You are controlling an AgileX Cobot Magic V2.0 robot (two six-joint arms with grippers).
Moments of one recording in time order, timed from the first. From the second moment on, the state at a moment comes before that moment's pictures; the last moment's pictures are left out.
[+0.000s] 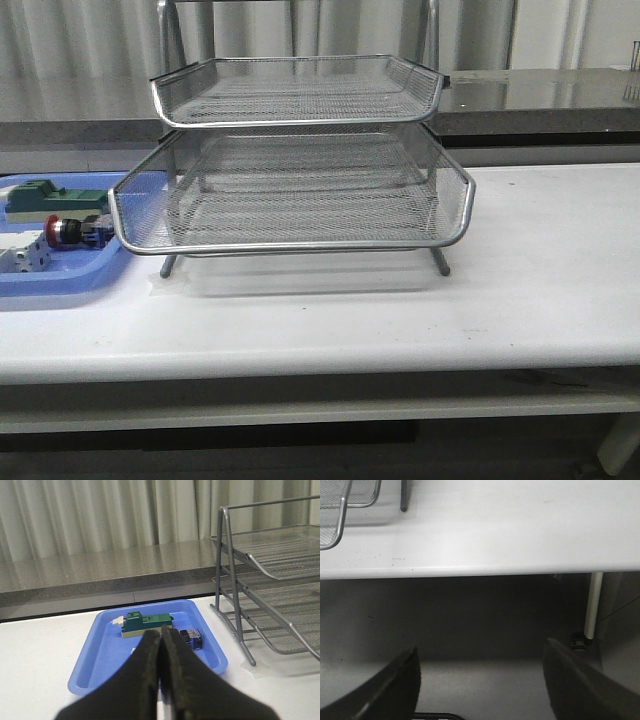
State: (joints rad) left arm 0.01 0.00 0.00 0.05 0.04 0.04; right arm 0.08 0.57 -0.69 -0.03 0.97 0.10
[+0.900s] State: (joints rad) left arm 0.01 0.00 0.00 0.05 0.04 0.04; right arm 0.08 0.57 -0.69 -0.03 0.97 0.10
